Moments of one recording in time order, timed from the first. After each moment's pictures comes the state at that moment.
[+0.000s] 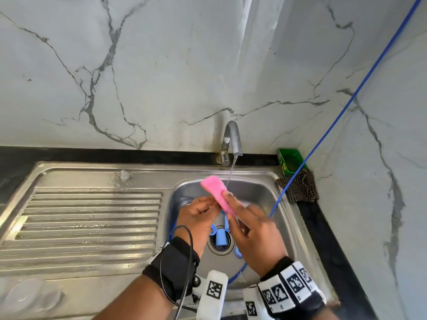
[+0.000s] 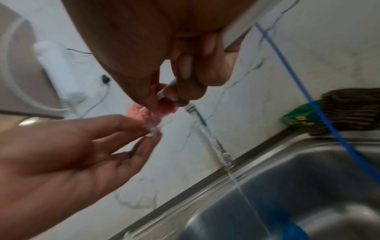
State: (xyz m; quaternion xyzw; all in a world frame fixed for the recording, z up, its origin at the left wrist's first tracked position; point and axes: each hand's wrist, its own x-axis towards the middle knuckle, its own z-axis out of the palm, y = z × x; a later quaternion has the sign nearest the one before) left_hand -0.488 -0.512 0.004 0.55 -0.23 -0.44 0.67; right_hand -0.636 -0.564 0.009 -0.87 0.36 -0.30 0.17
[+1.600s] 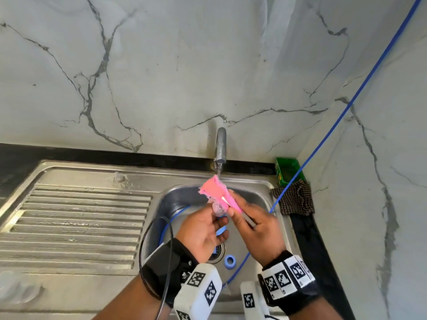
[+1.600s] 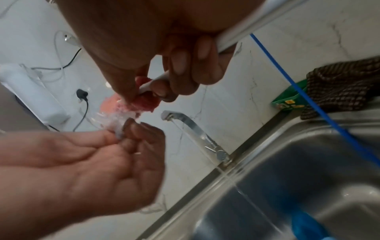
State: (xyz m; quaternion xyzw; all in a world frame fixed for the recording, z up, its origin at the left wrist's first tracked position) left_hand -0.542 -0.553 0.025 0.46 -0.03 -0.62 0.64; right_hand -0.677 -0.628 0.006 -0.83 0.31 -0.36 0.29
